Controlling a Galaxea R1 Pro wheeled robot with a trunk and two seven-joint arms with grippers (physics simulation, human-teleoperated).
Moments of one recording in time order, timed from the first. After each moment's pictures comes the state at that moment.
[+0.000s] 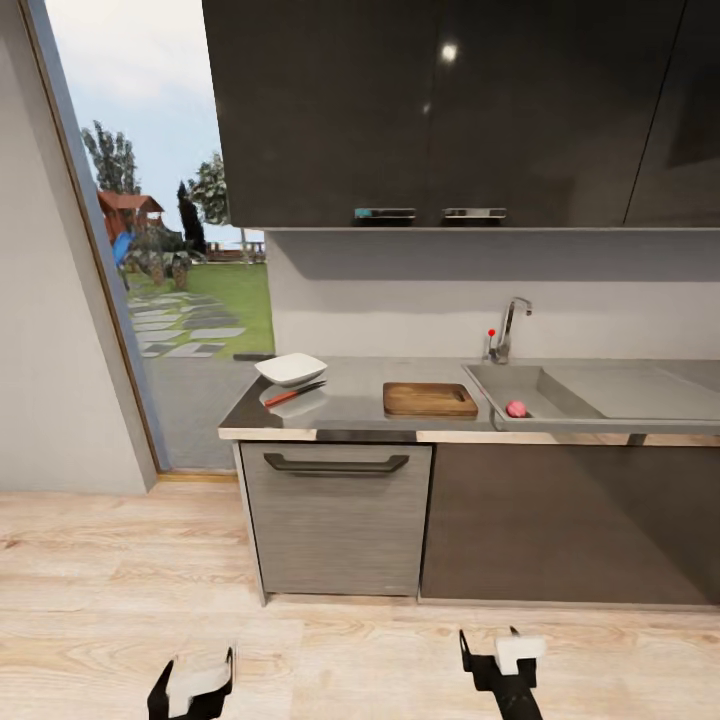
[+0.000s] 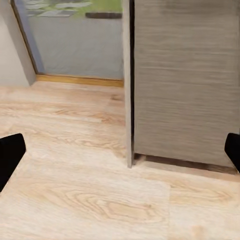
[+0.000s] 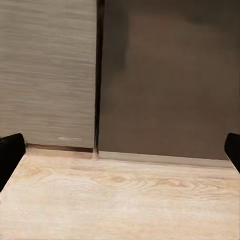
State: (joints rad) left arm -0.43 0.01 -0.11 0.08 0.15 -0.98 0.17; right arm -0.46 0.00 -0.06 -0.02 0.18 -0.75 -0.12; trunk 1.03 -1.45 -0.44
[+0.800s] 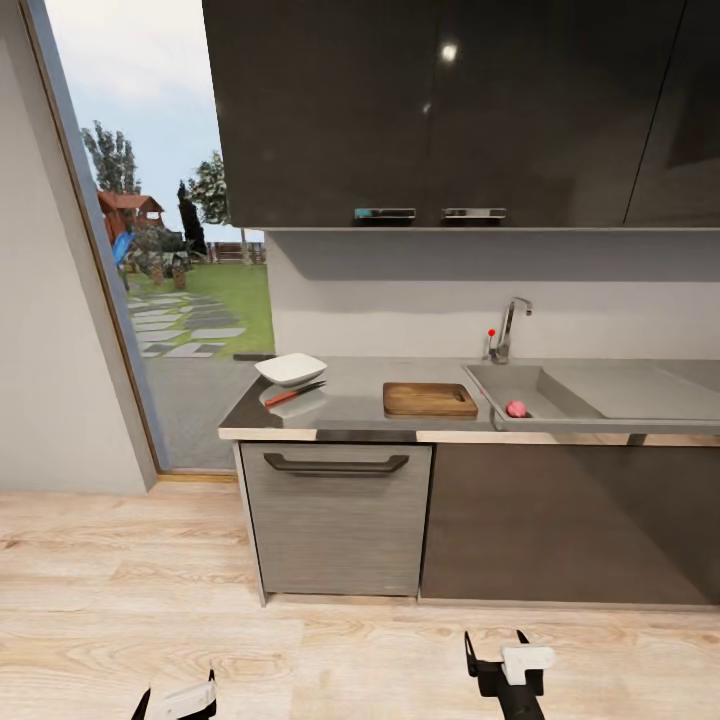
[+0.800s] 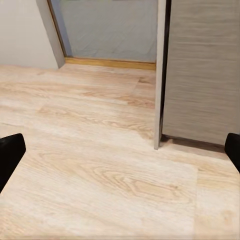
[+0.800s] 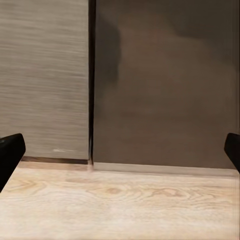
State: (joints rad) left arm -0.39 0.01 -0.11 0.08 0.15 -0.94 0.29; right arm -0.44 -0.01 -0.06 -0.02 0.18 -0.85 -0.15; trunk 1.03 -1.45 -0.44
